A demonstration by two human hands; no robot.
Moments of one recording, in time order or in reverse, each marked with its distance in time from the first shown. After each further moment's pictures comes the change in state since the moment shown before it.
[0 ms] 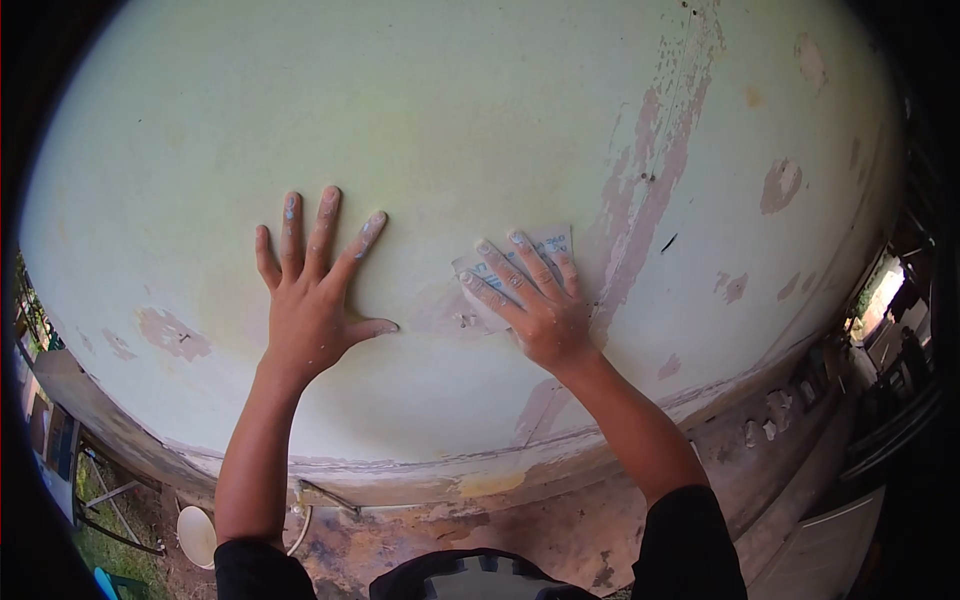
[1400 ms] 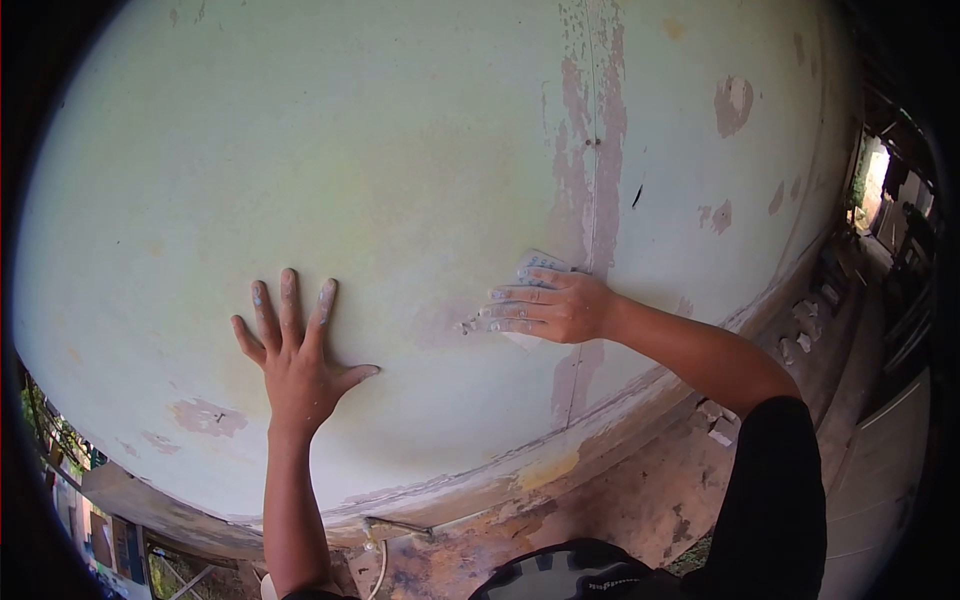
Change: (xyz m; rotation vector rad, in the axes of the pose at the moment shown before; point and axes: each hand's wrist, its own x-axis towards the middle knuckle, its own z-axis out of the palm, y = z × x) left_hand -0.017 -0.036 -0.002 0.047 -0.034 0.017; right_hand -0.038 0.044 -0.002 0.168 -0.119 -0.421
